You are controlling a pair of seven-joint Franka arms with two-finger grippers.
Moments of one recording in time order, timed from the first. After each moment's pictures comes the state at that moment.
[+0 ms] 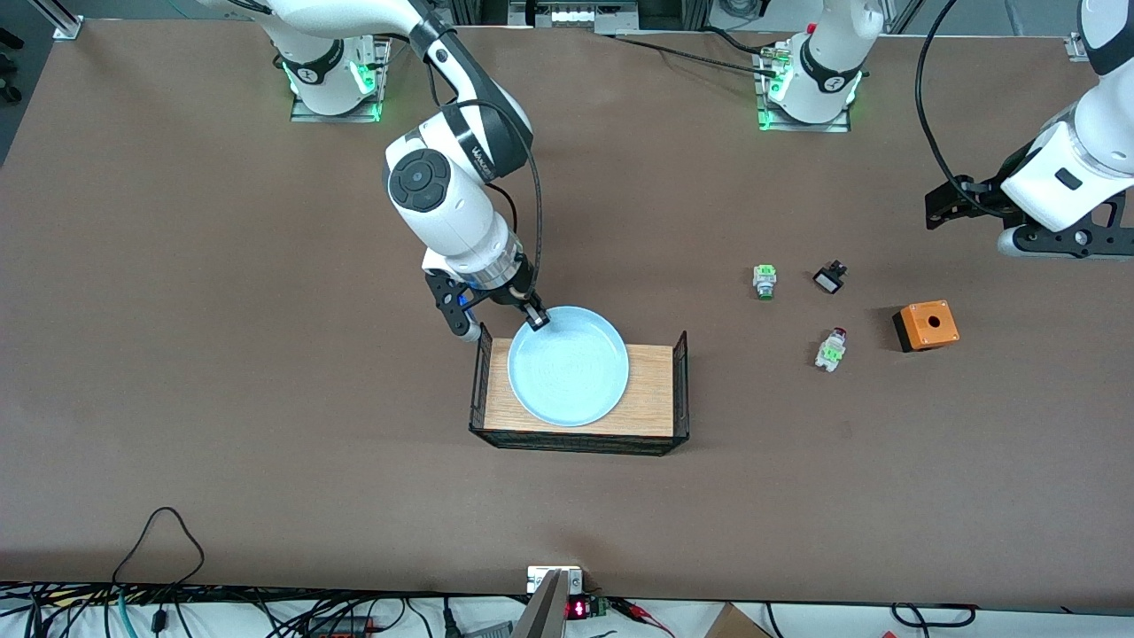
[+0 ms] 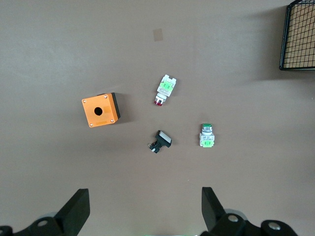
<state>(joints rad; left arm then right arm) -0.03 0.00 -0.03 -1.68 0.04 1.56 -0.02 0.70 0.55 -0.06 -1.55 0.28 2.35 1.49</state>
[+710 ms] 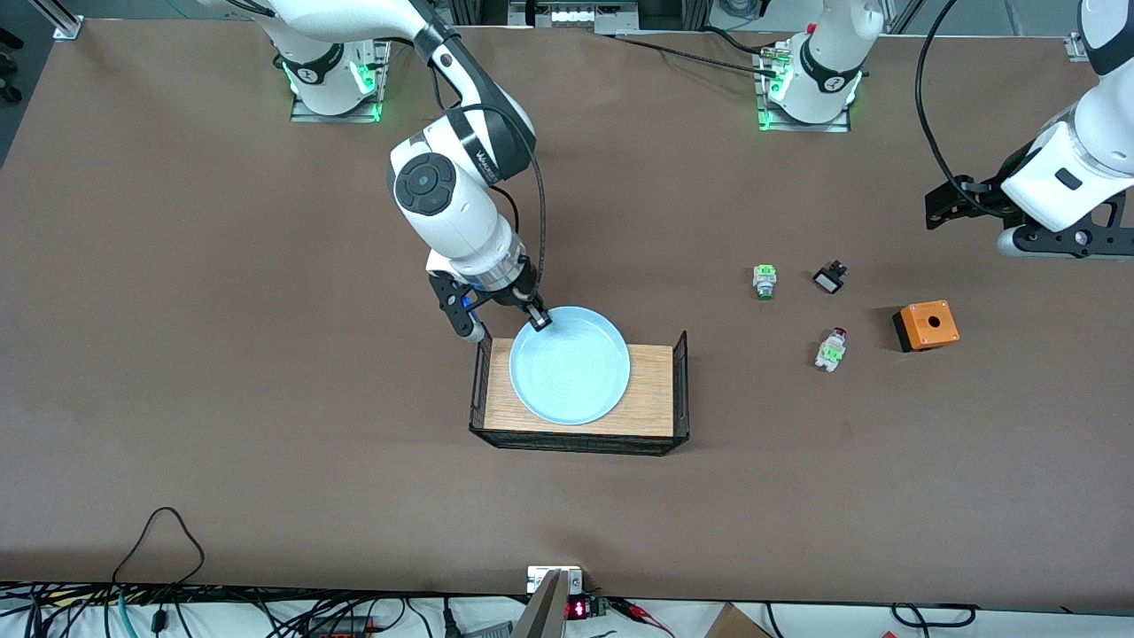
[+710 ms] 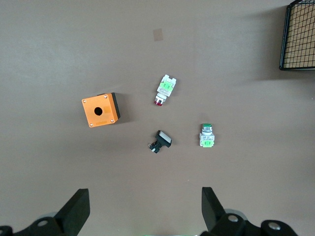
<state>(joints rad) -0.03 0.00 -0.03 -1.68 0.04 1.56 -0.02 0.70 0.56 -0.06 -1.55 0.28 2.35 1.49</state>
